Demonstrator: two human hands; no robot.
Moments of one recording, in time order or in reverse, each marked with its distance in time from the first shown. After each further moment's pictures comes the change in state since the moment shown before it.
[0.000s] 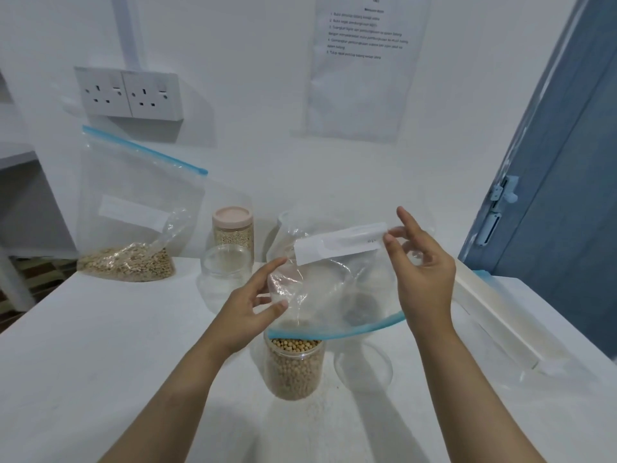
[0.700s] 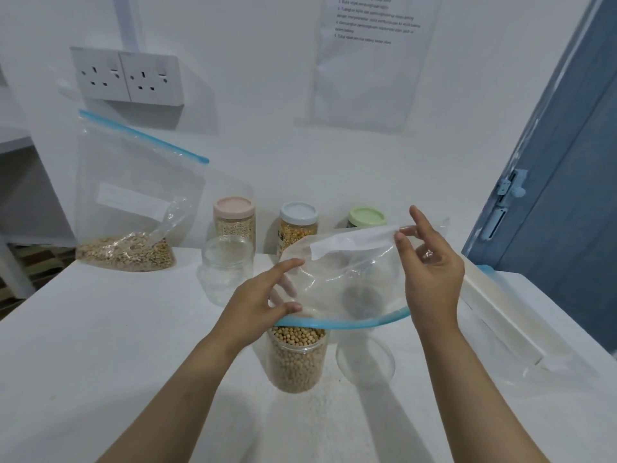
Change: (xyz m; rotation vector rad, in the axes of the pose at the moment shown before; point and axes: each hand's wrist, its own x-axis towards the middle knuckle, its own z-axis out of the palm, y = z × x) left_hand 0.008 -0.003 0.008 0.358 0.005 0.111; right_hand -0.002 0.017 -0.001 -0.008 0.066 0.053
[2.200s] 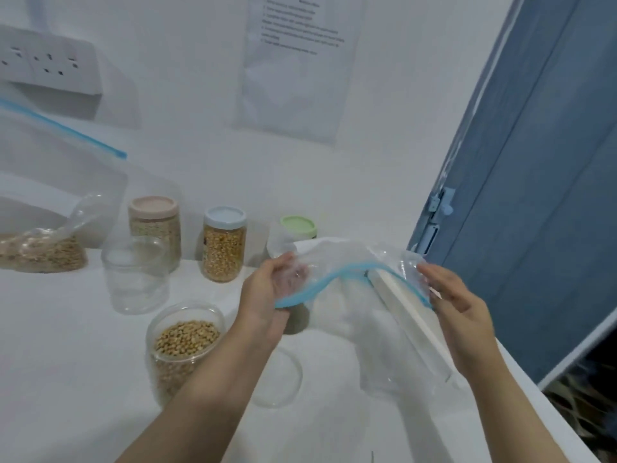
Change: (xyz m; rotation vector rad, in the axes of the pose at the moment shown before) left_hand 0.070 0.132 0.135 -1.530 0.391 -0.567; right_hand 0.061 0.059 -0.196 -0.069 -0.301 0.120
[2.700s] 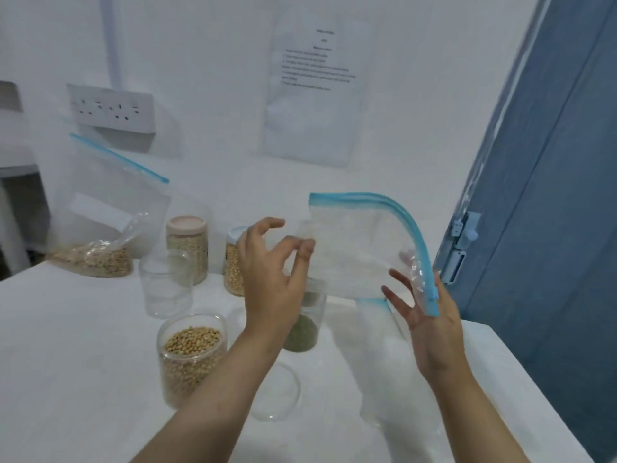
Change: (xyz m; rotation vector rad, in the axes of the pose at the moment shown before) left_hand -0.017 -0.006 0.027 1.225 0.171 1.309; right_hand 0.024 -0.007 0.030 0.424 -0.100 -0.102
